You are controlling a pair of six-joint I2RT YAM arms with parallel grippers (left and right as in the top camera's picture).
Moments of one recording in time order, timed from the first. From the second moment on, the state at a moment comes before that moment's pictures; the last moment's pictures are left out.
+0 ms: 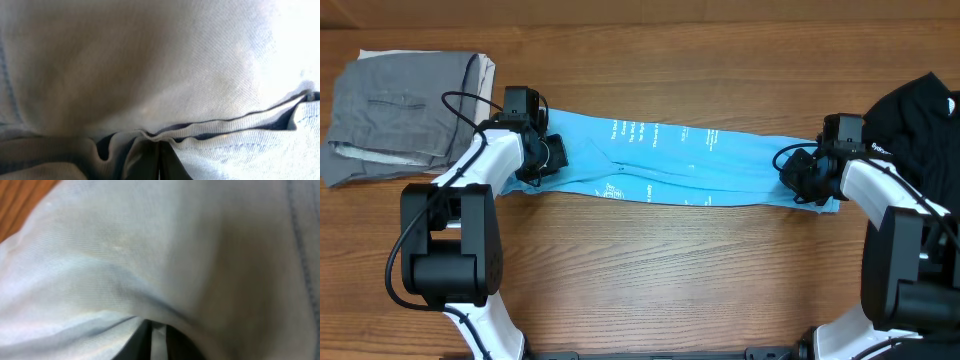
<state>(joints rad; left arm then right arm) -0.04 1.97 1.25 -0.59 0.12 -0.32 -0.14 1.80 1.00 -0.50 -0.18 0.50</state>
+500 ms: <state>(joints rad) -0.04 1.84 1.50 -0.97 0.11 -0.32 -0.22 1.78 1.24 -0.98 -0.12 0.38</state>
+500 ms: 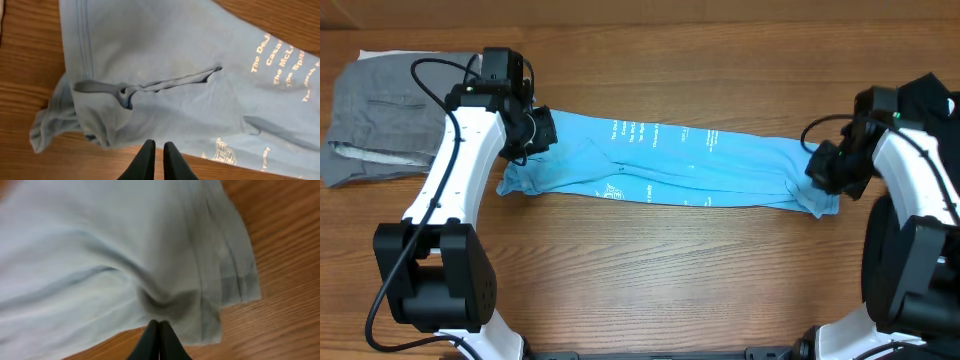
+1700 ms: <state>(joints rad) 0.16 1.84 1.50 -1.02 0.01 -0.36 -0.29 1.80 1.13 -0.67 -0.03 0.24</state>
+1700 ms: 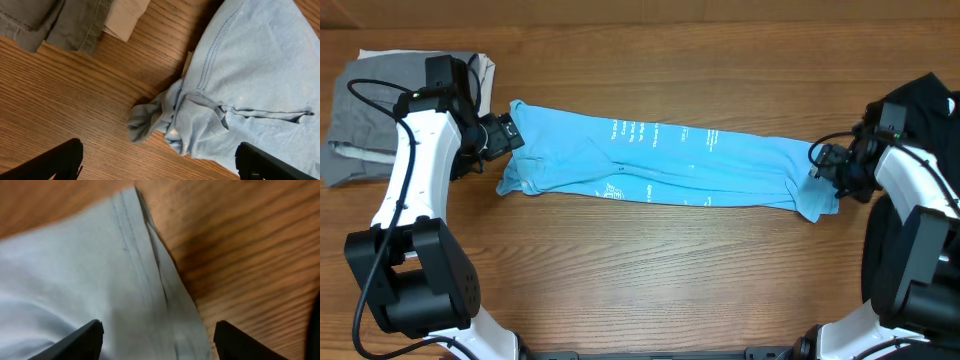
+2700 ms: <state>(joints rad) 0.16 1.84 1.50 -1.02 0.01 -0.36 -0.37 1.80 1.46 -1.00 -0.02 0.18</state>
